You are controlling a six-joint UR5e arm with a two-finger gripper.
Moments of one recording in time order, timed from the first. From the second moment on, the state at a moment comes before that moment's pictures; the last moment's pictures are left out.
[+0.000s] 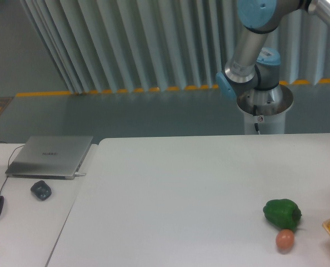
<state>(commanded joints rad) 2.73 -2.04 -1.45 -0.94 1.77 1.31</state>
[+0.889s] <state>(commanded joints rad) 2.71 -2.02 -1.48 -0.94 1.77 1.31</state>
